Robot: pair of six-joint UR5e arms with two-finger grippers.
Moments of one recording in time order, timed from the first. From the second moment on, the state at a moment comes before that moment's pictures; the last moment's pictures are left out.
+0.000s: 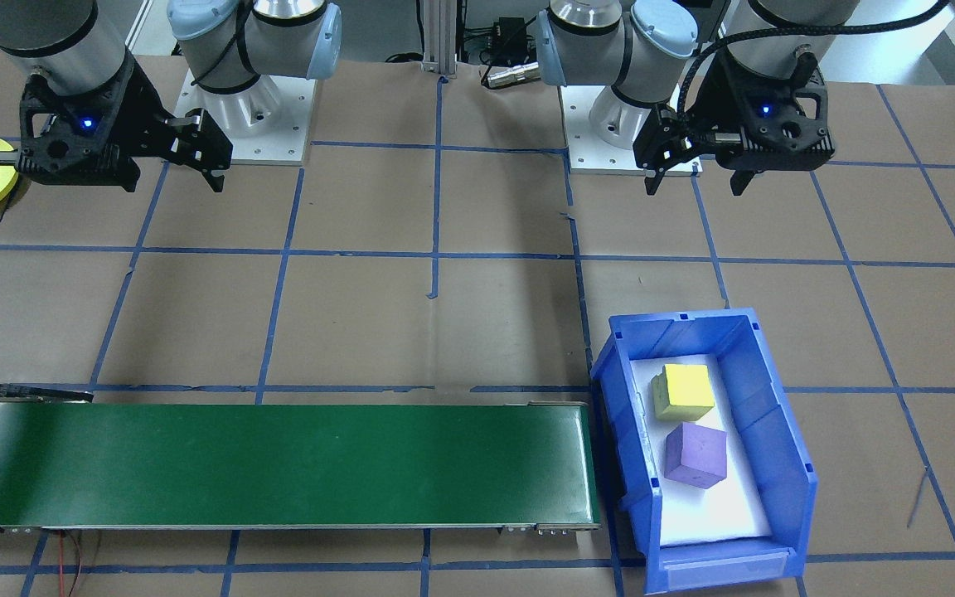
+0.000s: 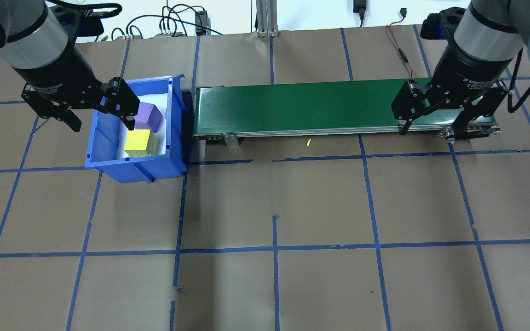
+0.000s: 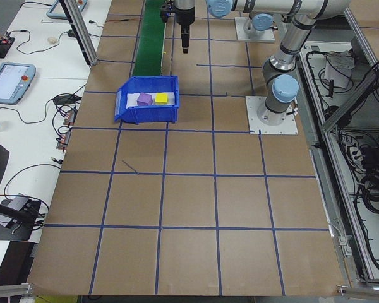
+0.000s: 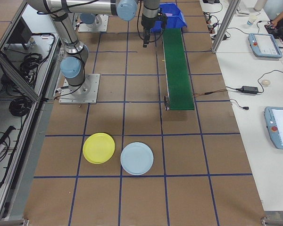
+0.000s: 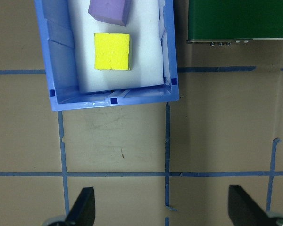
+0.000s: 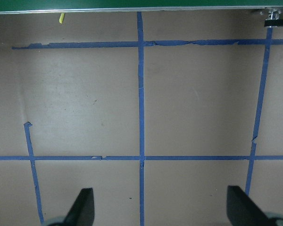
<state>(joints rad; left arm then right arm) -1.52 -1.51 -1.59 -1.65 1.60 0.05 1.49 -1.62 1.63 -1.45 -1.55 -0.08</state>
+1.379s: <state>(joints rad) -1.41 -1.83 -1.63 -1.37 1.59 0.28 1.49 -1.62 1.63 -1.45 -1.55 -0.08</state>
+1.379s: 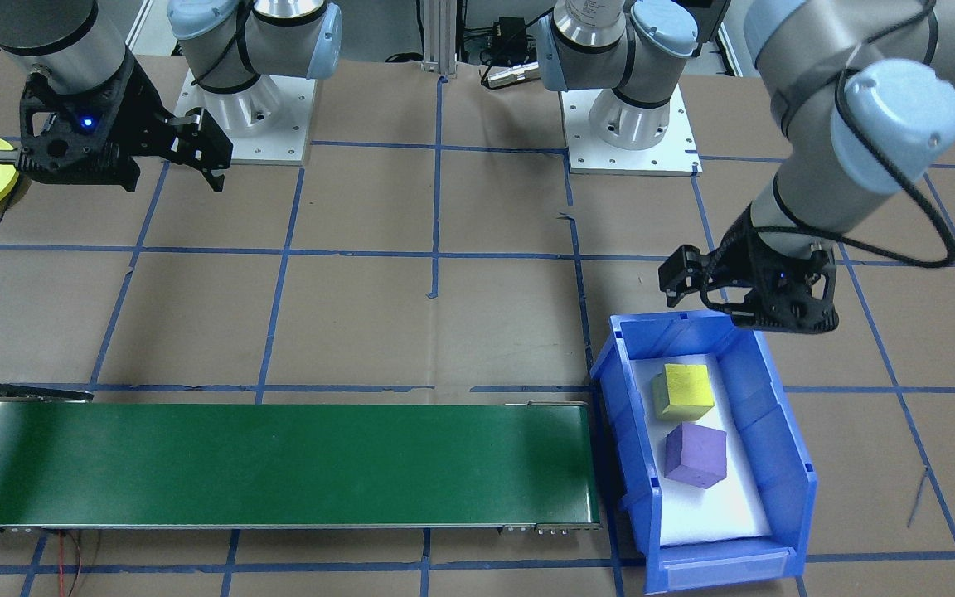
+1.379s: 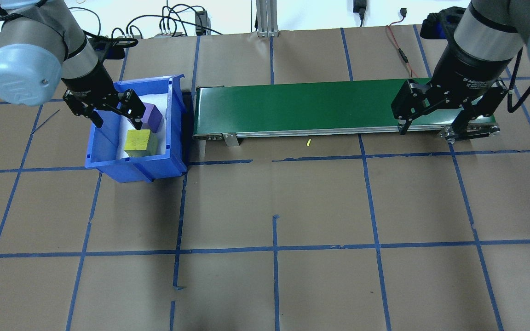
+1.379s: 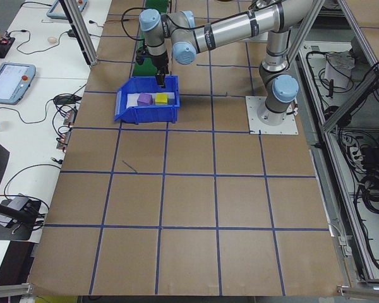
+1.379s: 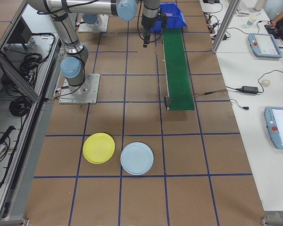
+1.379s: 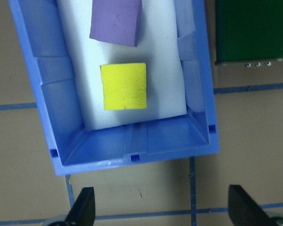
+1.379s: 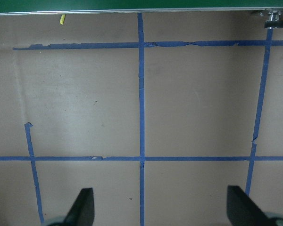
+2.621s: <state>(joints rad) -1.40 -1.96 -1.74 -1.13 1.59 0.24 1.49 -1.62 1.63 -1.45 -1.55 -0.08</state>
